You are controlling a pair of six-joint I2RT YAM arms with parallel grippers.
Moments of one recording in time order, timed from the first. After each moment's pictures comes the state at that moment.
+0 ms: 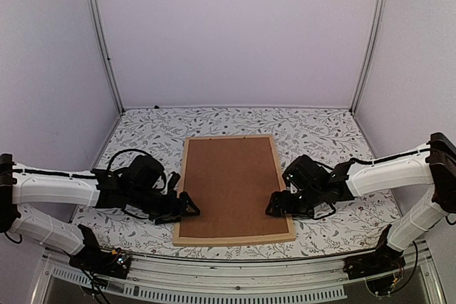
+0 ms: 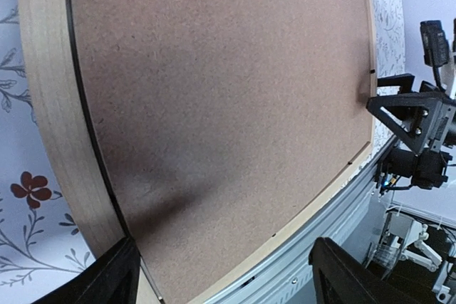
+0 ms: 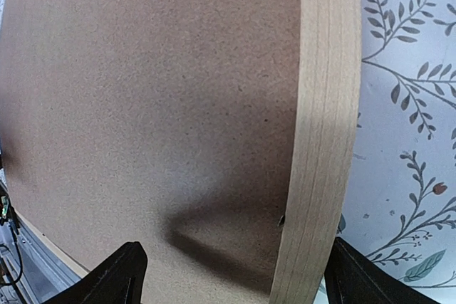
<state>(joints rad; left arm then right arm) -0.87 1.22 0.52 -0.18 0.30 -0.96 0.94 1.52 0.73 -0.27 -0.10 0.89</state>
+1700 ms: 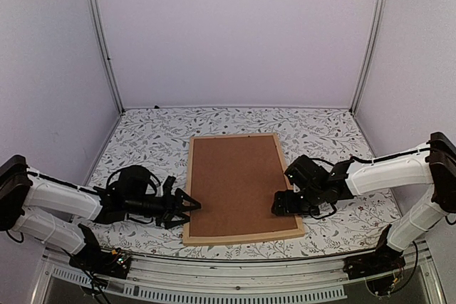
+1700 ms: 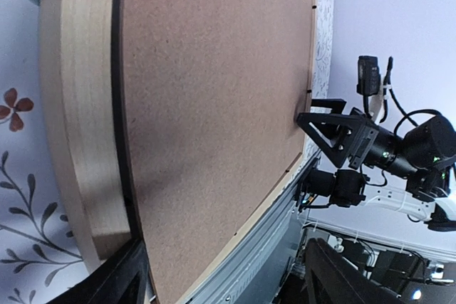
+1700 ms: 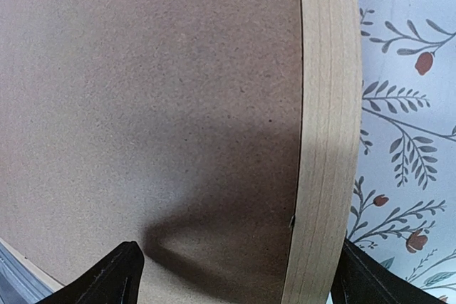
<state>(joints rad) -0.81 1.27 0.28 0.41 0.44 -1.25 0.94 1.53 0.74 -0.34 0.01 0.86</state>
